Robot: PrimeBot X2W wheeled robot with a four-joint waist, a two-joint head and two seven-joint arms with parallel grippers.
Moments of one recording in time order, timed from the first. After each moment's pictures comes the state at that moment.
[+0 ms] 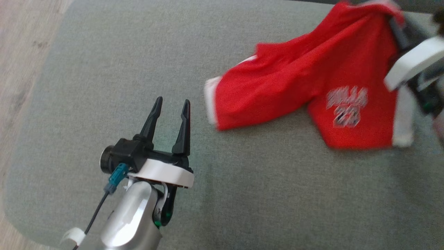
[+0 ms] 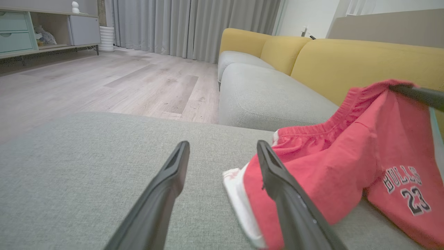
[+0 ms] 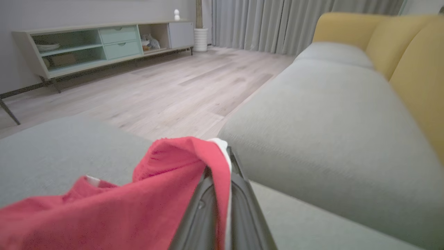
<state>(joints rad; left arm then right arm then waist) -0.36 0.05 -0.41 0.37 -0.38 0.00 -0.26 -0.89 -0.51 0.66 0.75 0.63 0.13 -0.15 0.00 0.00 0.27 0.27</state>
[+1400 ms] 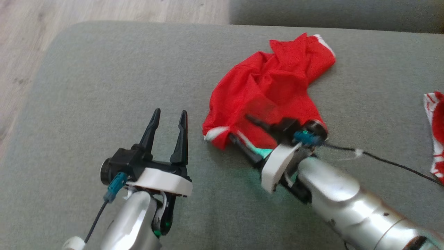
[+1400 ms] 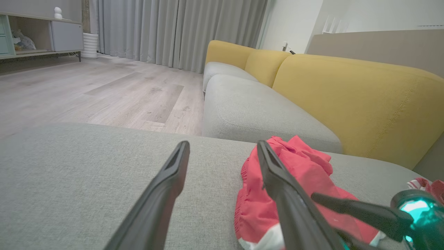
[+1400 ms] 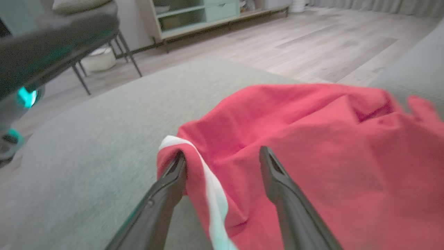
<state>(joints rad) -0.32 0.04 -0.40 0.38 -0.40 0.00 -0.26 -0.69 -0.13 1.05 0.81 0.59 0.13 -0.24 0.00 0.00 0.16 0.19</state>
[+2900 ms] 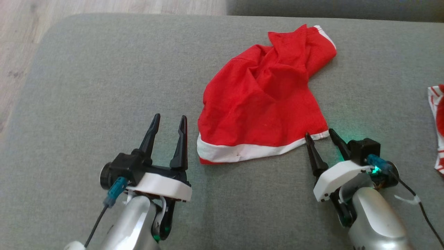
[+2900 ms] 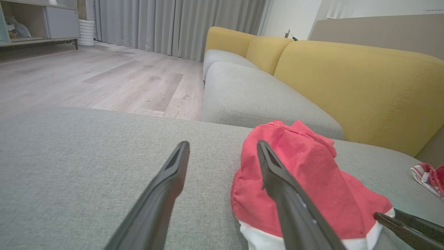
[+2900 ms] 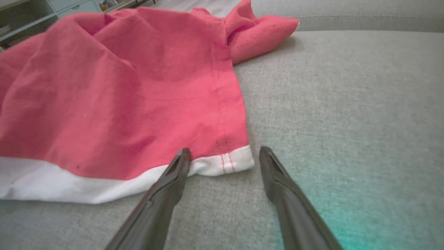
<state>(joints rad) -0.29 0.05 -0.39 0.37 -0.38 -0.01 -0.26 -0.33 -0.06 0.15 0.69 0.14 0.13 -0.15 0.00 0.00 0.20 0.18</state>
